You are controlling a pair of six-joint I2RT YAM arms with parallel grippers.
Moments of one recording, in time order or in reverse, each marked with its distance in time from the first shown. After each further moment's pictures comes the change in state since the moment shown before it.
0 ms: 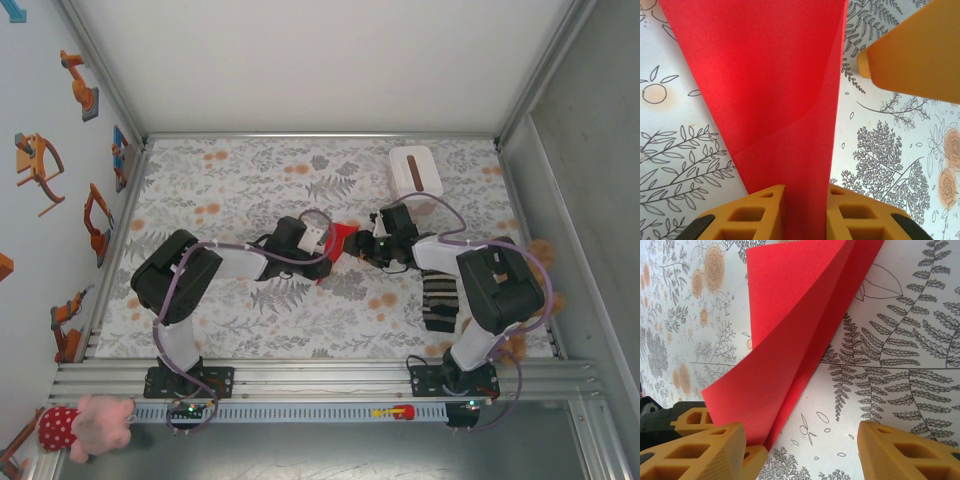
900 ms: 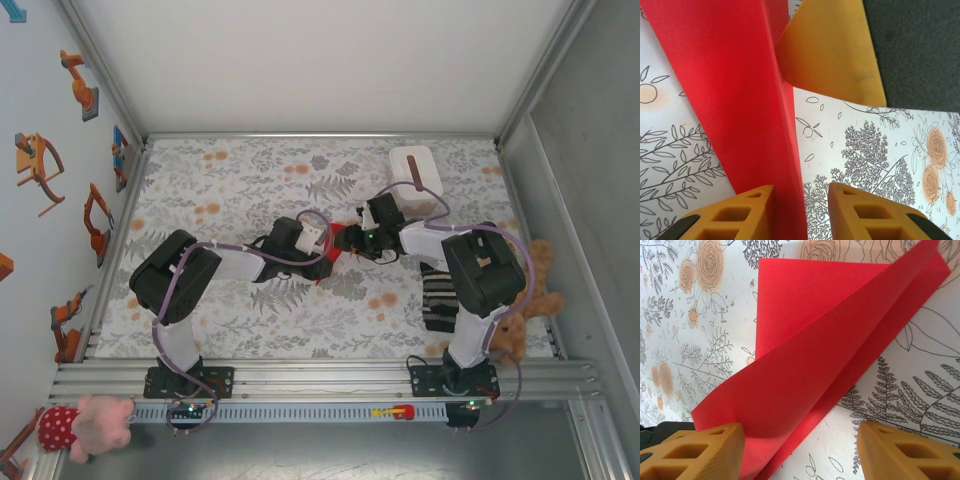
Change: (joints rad) left arm 0.012 -0.002 -0.022 0.048 0.046 -0.020; right arm 0.030 0.137 0.175 -0.119 0.008 -0.111
